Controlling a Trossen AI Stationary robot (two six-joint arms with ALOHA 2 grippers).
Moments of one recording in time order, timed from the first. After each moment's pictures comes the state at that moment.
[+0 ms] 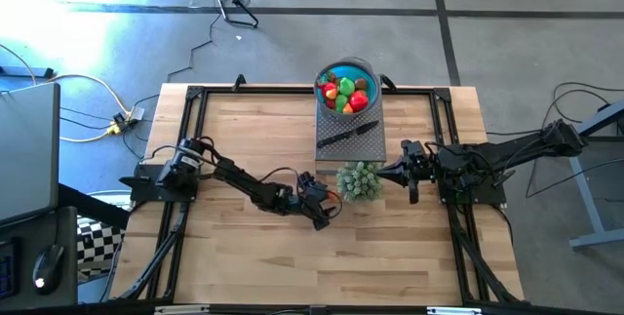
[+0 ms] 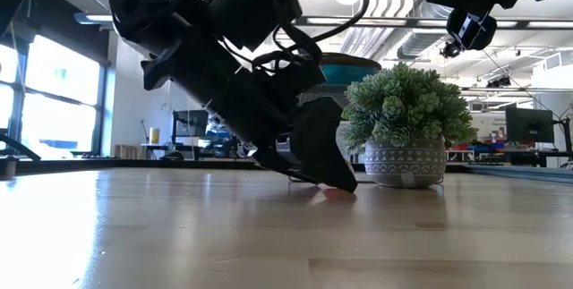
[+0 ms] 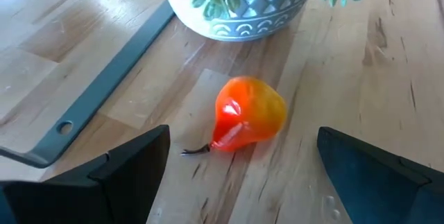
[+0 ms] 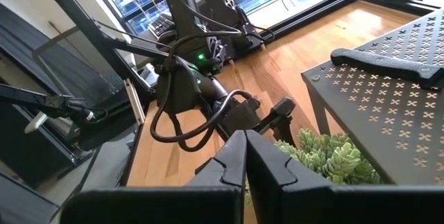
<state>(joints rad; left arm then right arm) -0.24 2.07 1.07 0.35 -0.51 -0.40 0.23 0.66 0.44 0.01 0.20 0.54</state>
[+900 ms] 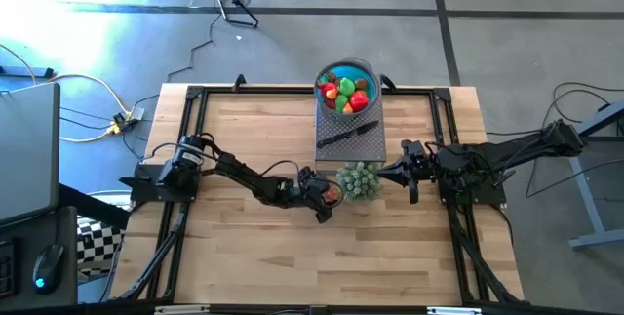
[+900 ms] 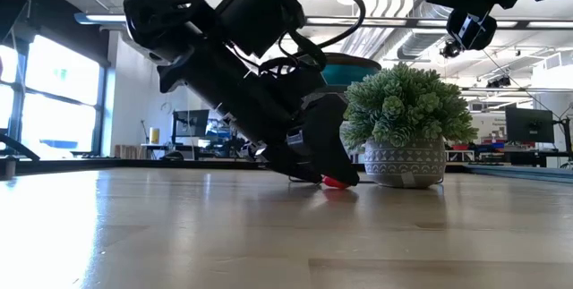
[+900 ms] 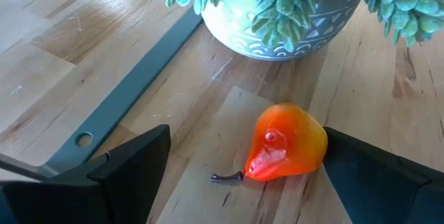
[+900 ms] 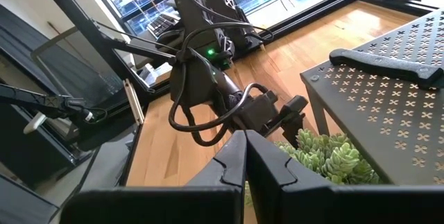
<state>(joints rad) -0.19 2.06 1.07 0.36 -0.44 -0.45 0.23 0.66 0.44 0.01 0.21 0.54</state>
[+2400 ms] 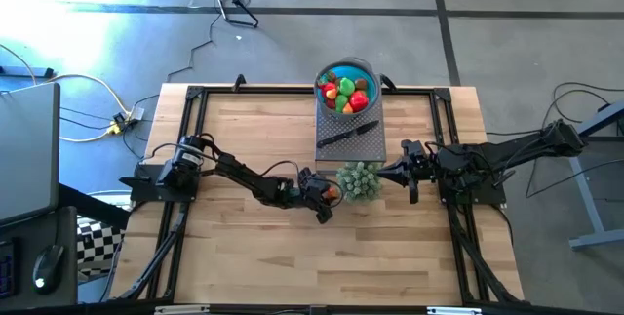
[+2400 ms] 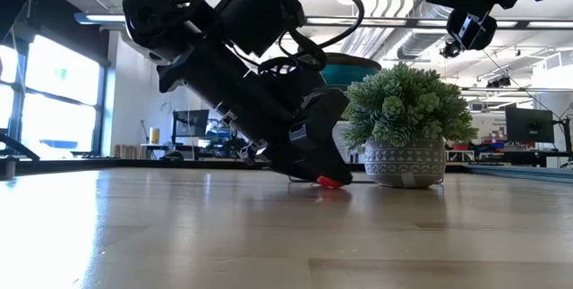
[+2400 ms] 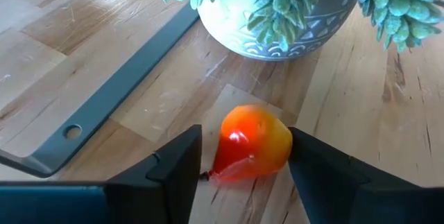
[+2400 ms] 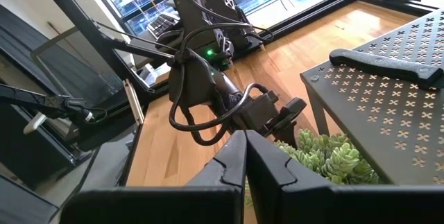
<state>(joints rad) -0.20 2.06 1.07 0.37 -0.43 -0.51 0.23 0.66 0.44 0.01 0.21 0.54</state>
